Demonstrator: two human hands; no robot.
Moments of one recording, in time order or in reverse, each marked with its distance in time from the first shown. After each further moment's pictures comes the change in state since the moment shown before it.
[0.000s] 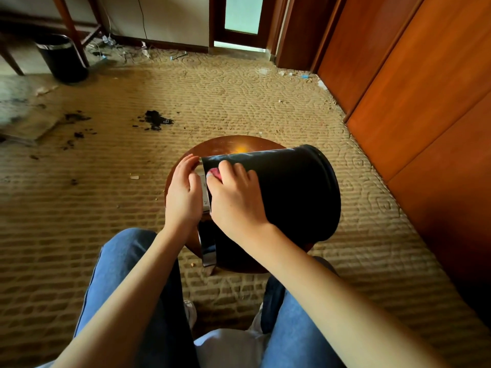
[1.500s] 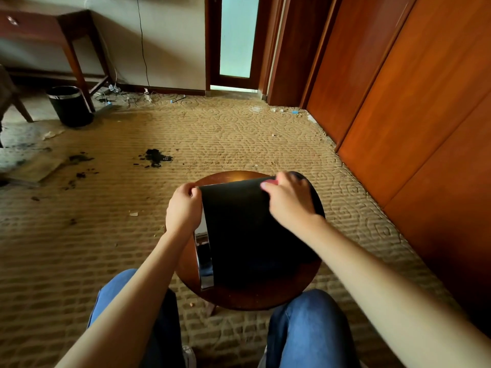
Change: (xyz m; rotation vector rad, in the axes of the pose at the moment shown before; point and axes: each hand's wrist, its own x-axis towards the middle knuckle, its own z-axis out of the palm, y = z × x) left_hand 0.048 0.026 0.006 0.170 -0.022 -0.174; right_hand 0.033 0.118 -0.010 -0.042 -0.340 0.209
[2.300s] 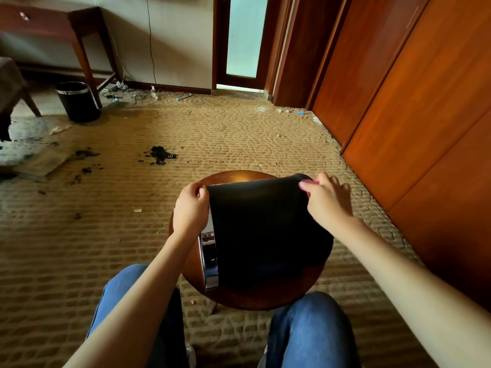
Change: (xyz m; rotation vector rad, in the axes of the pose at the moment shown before) left_hand 0.000 -0.008 0.002 -0.065 -0.016 0.043; right_hand -0.010 0.042 -0.010 -0.028 -0.001 0.230
